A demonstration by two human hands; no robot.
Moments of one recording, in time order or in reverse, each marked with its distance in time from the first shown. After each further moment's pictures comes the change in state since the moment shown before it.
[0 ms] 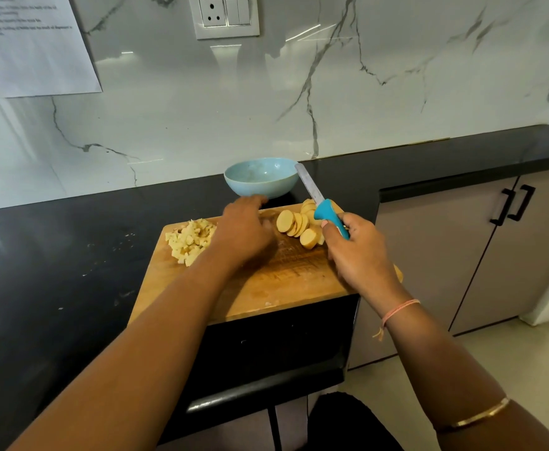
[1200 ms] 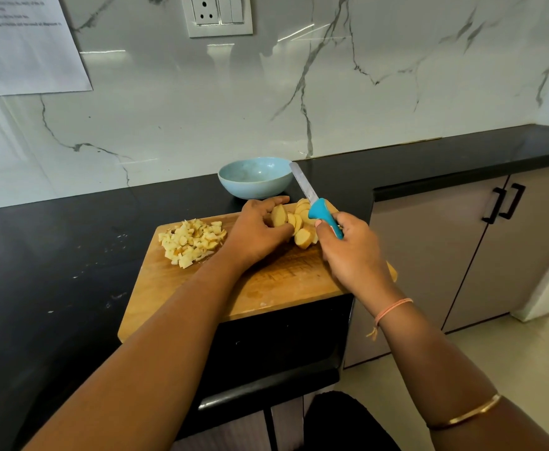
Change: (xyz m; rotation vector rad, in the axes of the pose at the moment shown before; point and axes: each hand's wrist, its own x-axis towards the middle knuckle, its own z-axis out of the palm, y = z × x) left_hand 0.002 0.006 0.018 -0.422 -0.137 0.008; right_hand -0.004 -0.006 0.000 -0.021 -0.005 -0.023
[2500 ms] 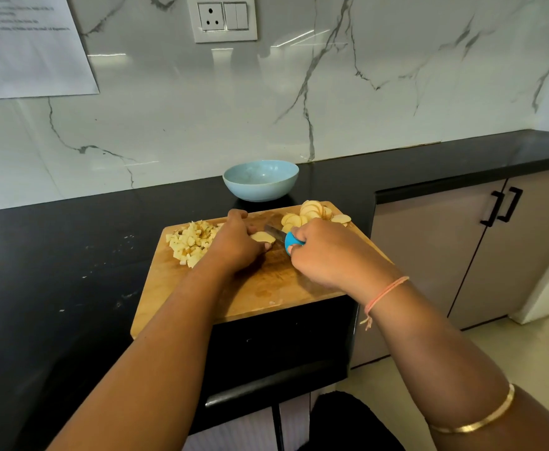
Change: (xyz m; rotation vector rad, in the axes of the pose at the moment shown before) left_hand -0.020 0.001 -0.024 0.133 0.021 -0.349; right_hand -0.011 -0.068 -0.001 -0.531 -0.454 0.011
